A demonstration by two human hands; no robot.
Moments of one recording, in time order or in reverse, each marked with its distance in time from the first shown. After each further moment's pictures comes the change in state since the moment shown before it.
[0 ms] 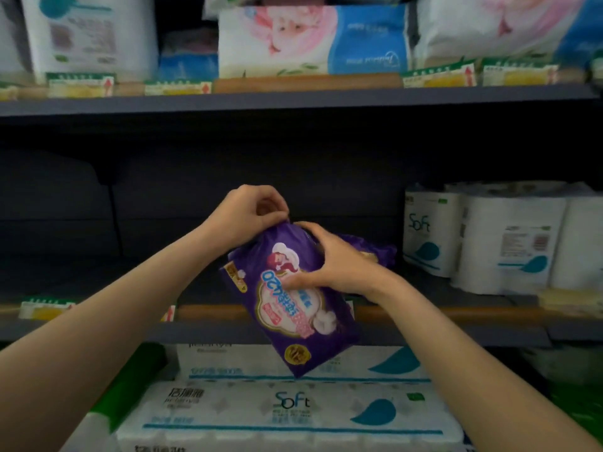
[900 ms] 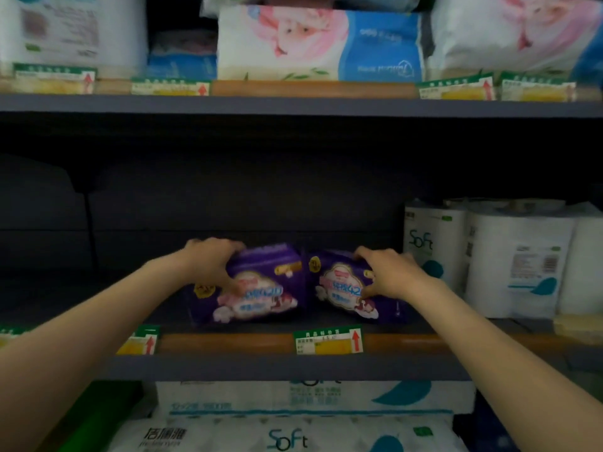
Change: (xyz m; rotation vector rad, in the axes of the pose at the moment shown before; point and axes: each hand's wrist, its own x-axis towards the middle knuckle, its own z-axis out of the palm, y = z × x) left_hand 0.008 -0.072 0.003 0.601 -0.530 -0.289; right_hand 0.033 0.058 -0.049 -0.895 -0.014 0.354
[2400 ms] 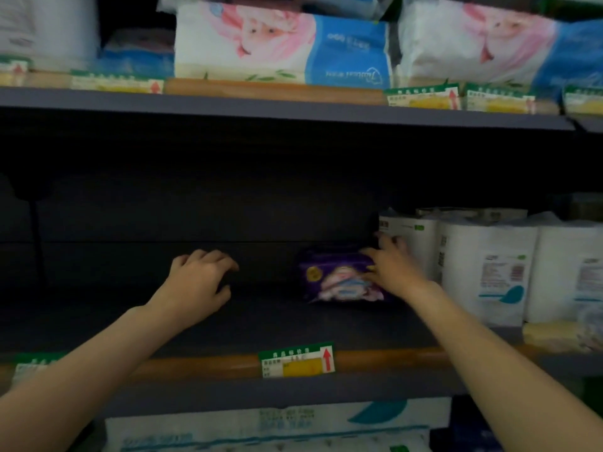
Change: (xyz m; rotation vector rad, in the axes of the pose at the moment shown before) left_hand 0.007 0.032 0.038 0.038 0.426 0.063; right_hand 0.043 0.076 0.022 -0.085 0.255 0.137
